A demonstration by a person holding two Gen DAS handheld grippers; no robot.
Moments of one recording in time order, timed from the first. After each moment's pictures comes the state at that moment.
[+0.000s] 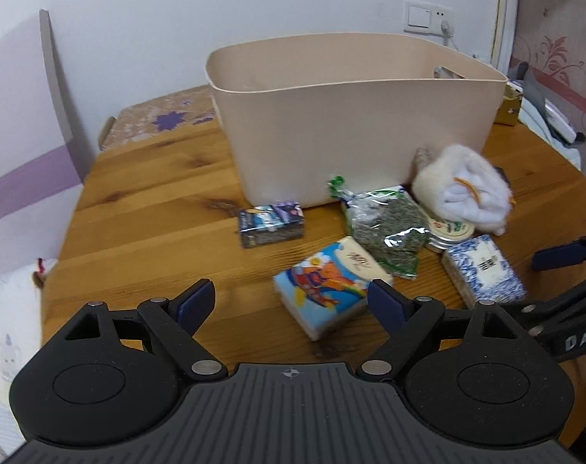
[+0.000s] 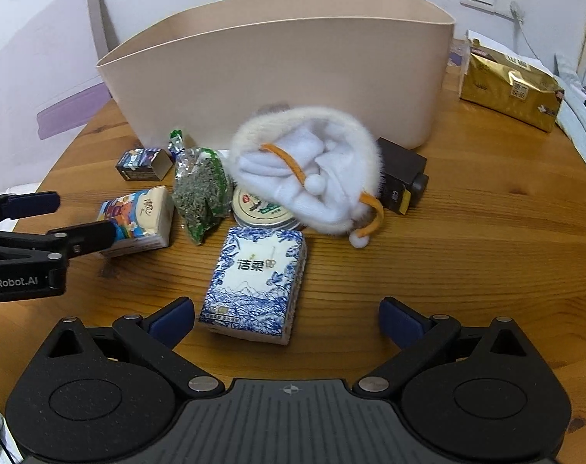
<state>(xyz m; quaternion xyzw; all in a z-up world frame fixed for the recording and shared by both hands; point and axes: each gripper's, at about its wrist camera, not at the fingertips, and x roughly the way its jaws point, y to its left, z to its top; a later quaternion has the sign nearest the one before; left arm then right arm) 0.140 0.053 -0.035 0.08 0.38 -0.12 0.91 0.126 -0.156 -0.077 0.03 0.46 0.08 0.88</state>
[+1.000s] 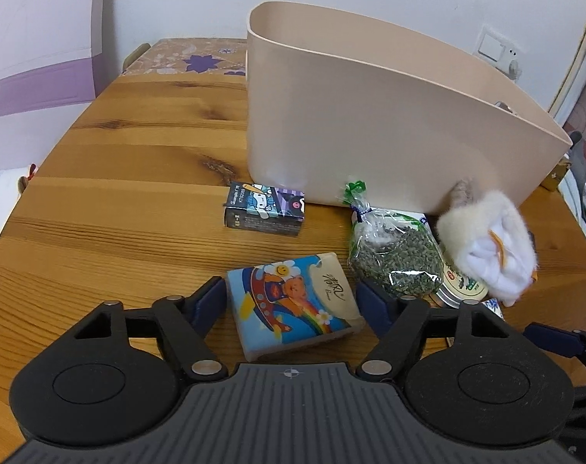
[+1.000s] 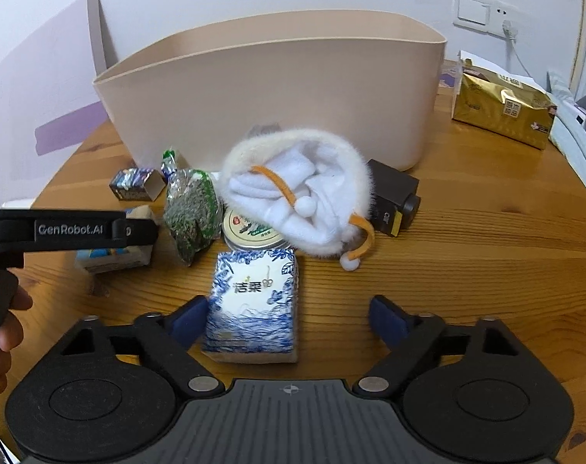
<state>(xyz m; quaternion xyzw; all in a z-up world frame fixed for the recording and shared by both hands) 0.172 0.048 -0.055 -0.06 0.42 -0.05 0.90 0.122 -0.160 -0.078 0.04 0.43 0.07 0.90</state>
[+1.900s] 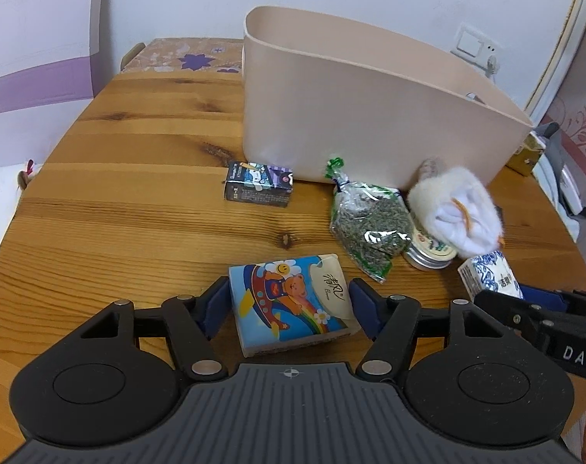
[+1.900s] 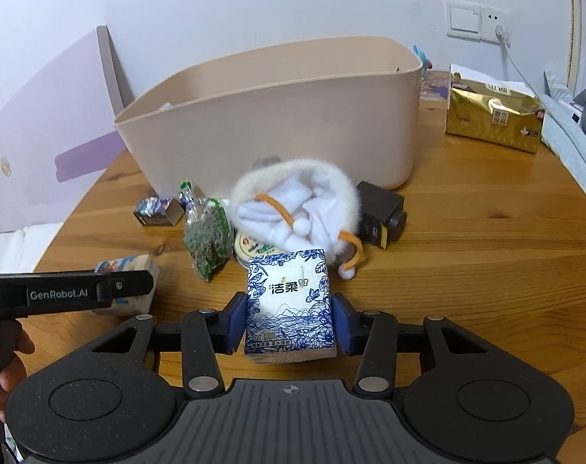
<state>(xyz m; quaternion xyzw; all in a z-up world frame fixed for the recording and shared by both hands) 0.134 0.051 -0.039 -0.06 0.42 -0.07 0.90 0.105 -0.179 -0.053 0.07 0.40 0.10 0.91</state>
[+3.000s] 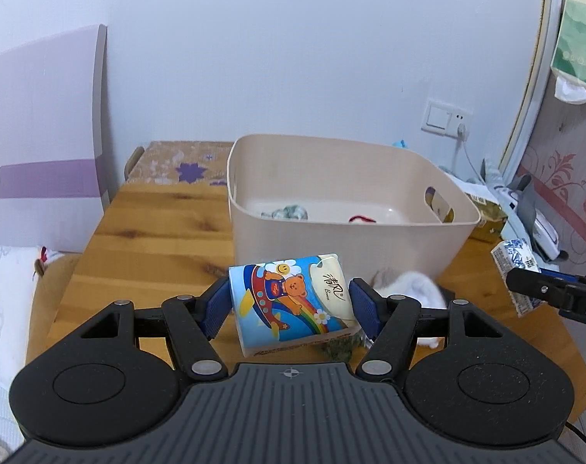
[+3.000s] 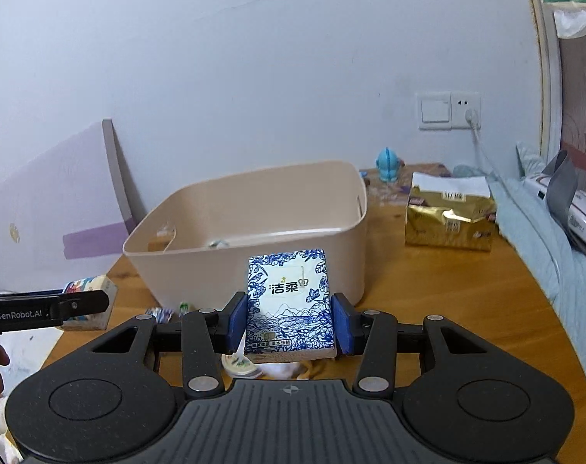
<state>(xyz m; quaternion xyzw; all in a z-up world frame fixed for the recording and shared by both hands) 0.116 0.045 0.054 -0.03 0.31 -0.08 0.95 0.091 -0.228 0.023 0.09 0.28 0.08 0.95</state>
